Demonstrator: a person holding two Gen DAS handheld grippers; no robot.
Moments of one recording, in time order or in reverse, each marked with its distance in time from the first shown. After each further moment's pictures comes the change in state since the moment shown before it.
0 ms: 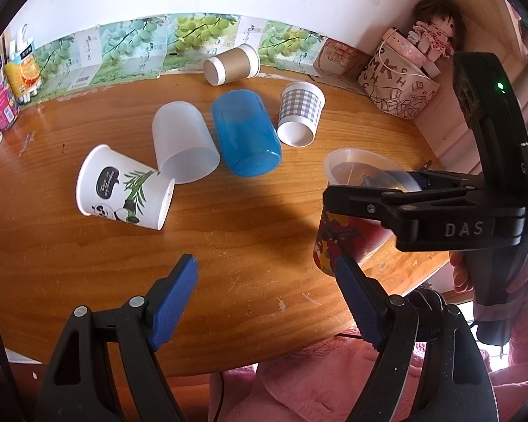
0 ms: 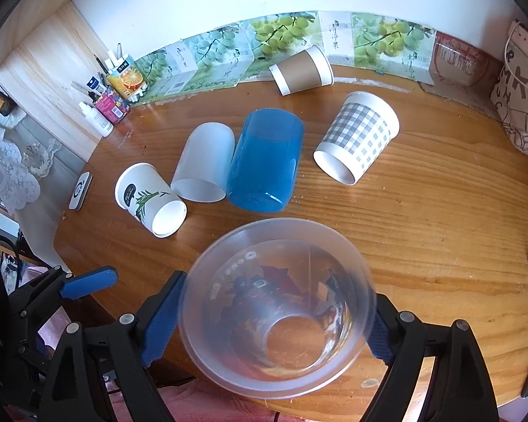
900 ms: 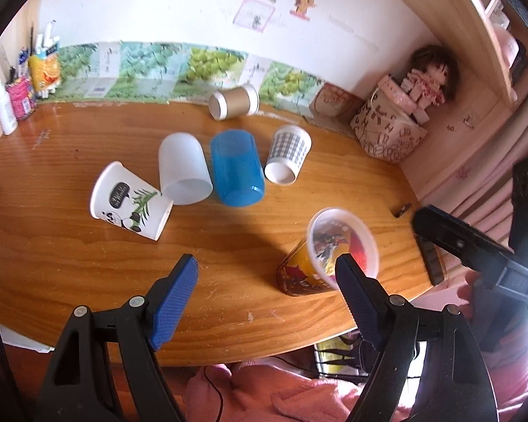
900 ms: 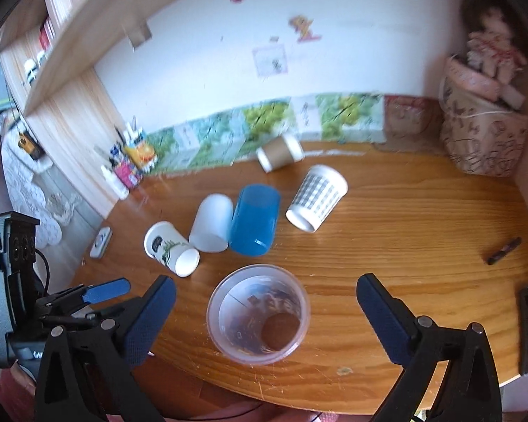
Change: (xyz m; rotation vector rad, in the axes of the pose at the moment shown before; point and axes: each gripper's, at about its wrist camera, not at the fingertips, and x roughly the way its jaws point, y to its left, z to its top) left arm -0.053 -0.011 0.002 -0.109 -0.145 -0.043; right arm -0.109 -0.015 -0.044 0.060 -0.336 -0.014
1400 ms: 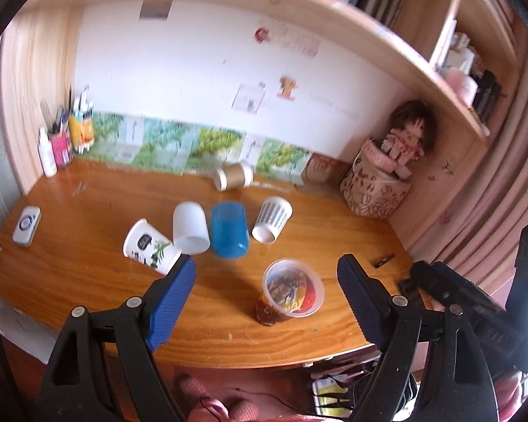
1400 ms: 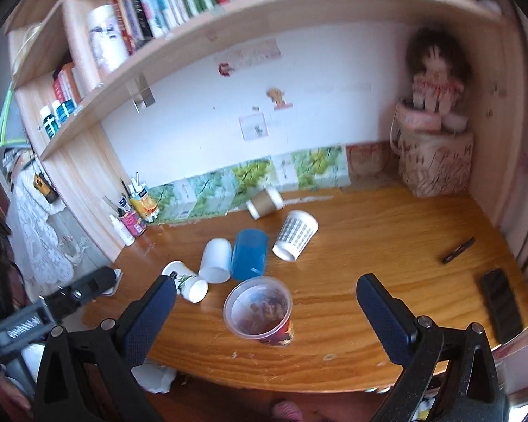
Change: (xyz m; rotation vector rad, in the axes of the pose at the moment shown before) left arm -0.096 -0.058 -0.010 0.009 -0.273 0.066; right arm -0.099 0.012 -0.027 0.044 -0.224 -0.071
